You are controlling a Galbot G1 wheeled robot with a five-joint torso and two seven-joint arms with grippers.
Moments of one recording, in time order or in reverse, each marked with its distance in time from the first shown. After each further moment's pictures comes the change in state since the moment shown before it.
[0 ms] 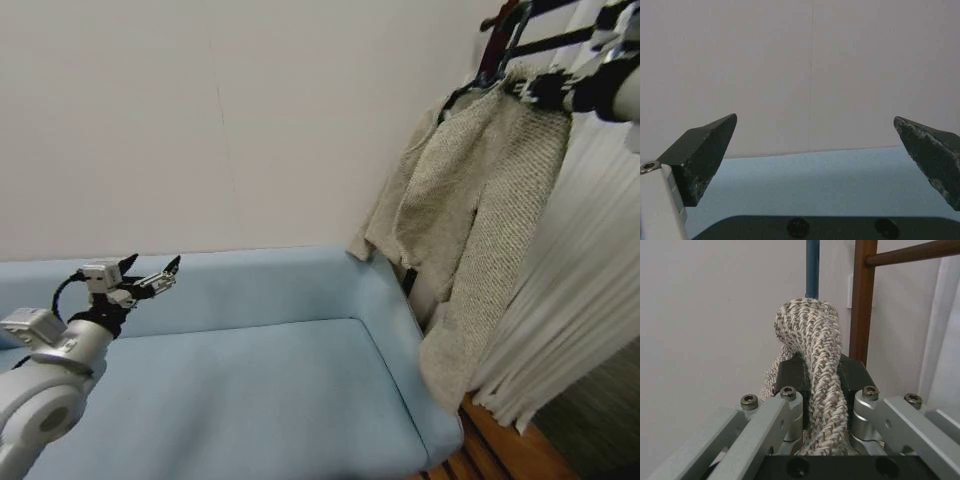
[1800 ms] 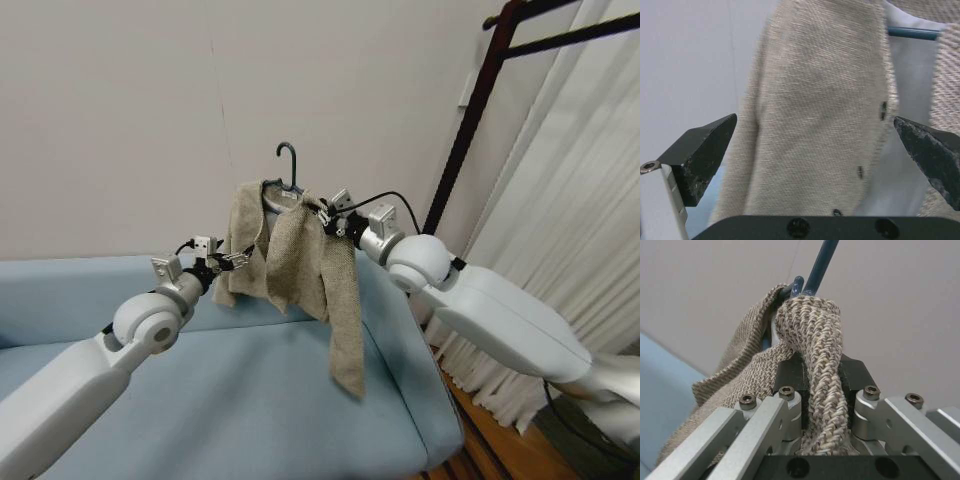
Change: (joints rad) left arm -0.767 0.195 0.795 0.243 -0.148 -0.019 -0.142; right arm -0.690 0.363 0.128 0.134 -0.856 0.174 -0.694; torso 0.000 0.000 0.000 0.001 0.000
